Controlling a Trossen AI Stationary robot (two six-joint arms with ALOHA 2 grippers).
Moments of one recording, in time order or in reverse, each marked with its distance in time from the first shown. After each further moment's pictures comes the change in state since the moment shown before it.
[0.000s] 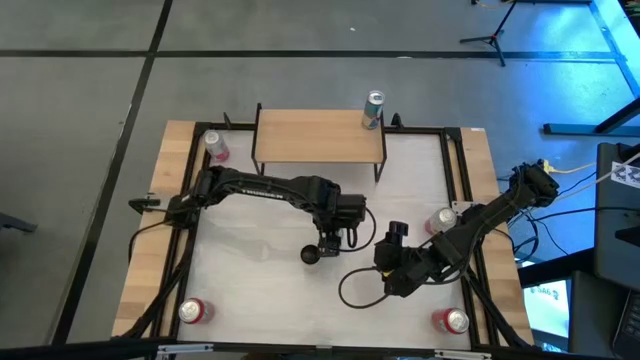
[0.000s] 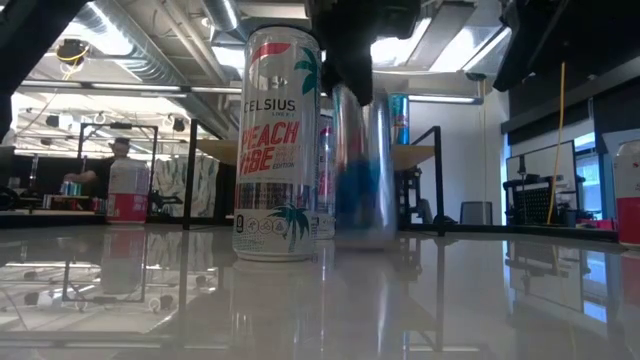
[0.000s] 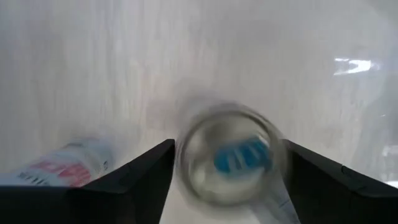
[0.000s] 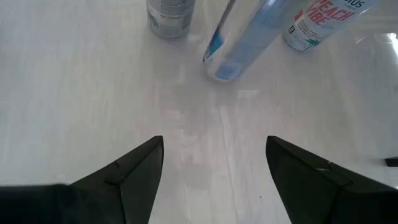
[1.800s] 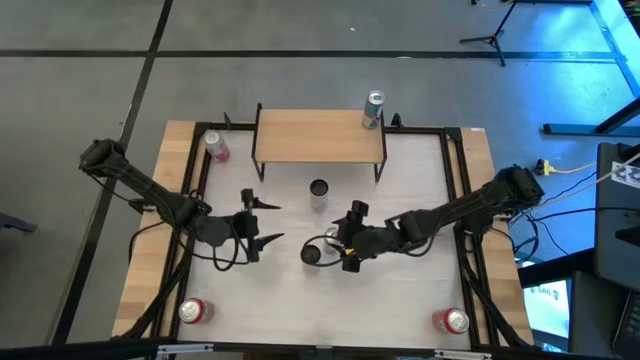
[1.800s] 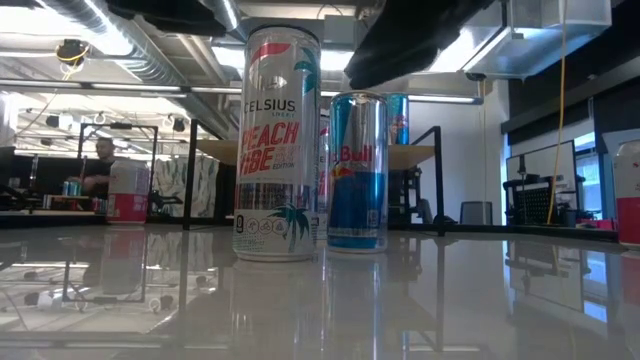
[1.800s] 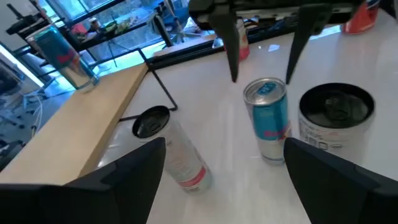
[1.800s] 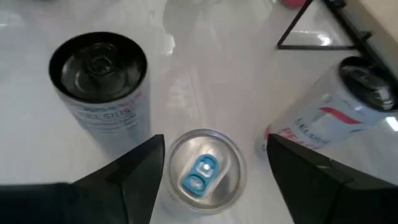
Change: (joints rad) left arm -0.423 -1.112 -1.410 1.109 -0.831 0.153; right arm -0.271 0.128 0.001 0.530 -0.009 -0.360
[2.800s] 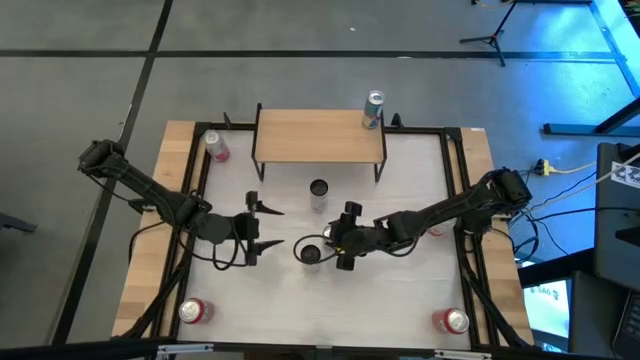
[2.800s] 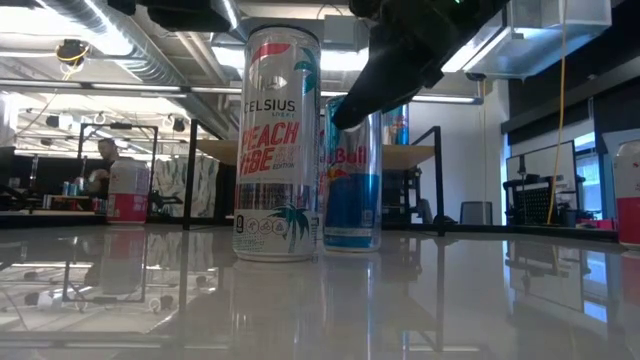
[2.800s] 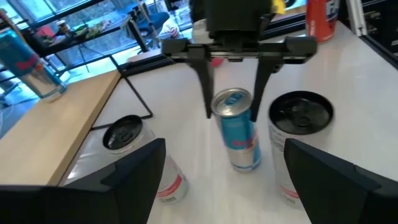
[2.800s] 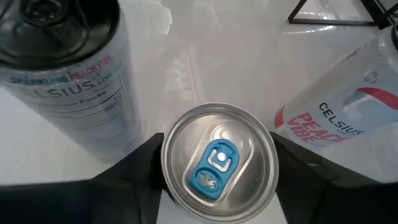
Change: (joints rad) left arm 0.028 0.000 0.004 0.021 0.130 0.005; right arm -0.041 0.102 0.003 0.010 -0.041 -0.013
